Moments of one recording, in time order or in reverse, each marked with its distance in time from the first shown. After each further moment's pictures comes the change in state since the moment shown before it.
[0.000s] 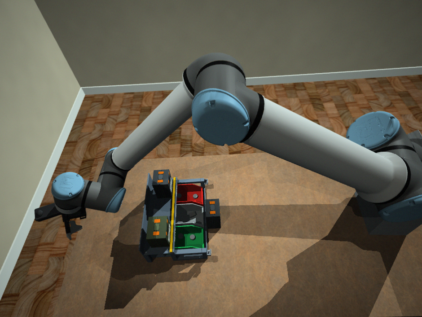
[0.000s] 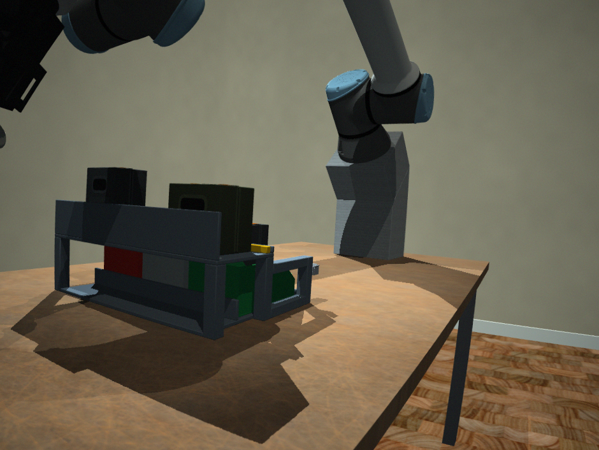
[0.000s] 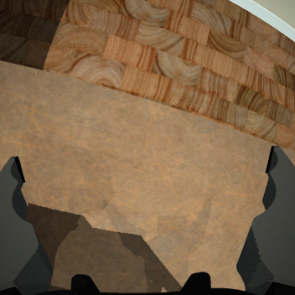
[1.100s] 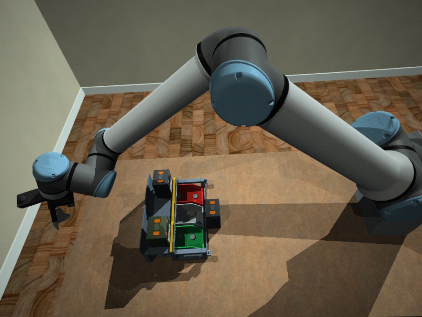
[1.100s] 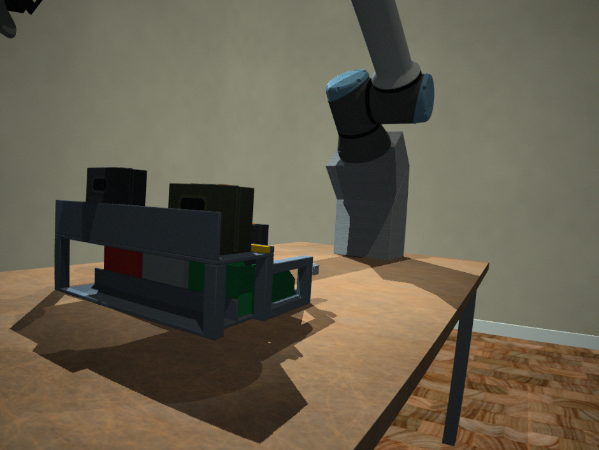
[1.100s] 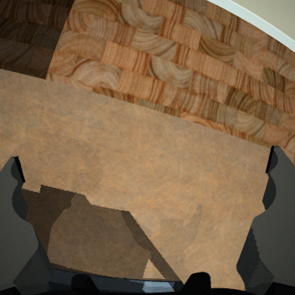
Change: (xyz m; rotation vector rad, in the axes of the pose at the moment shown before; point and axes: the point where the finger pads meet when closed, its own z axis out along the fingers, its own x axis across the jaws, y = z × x) arm 0.026 -0.036 -0.093 0.000 0.000 0.000
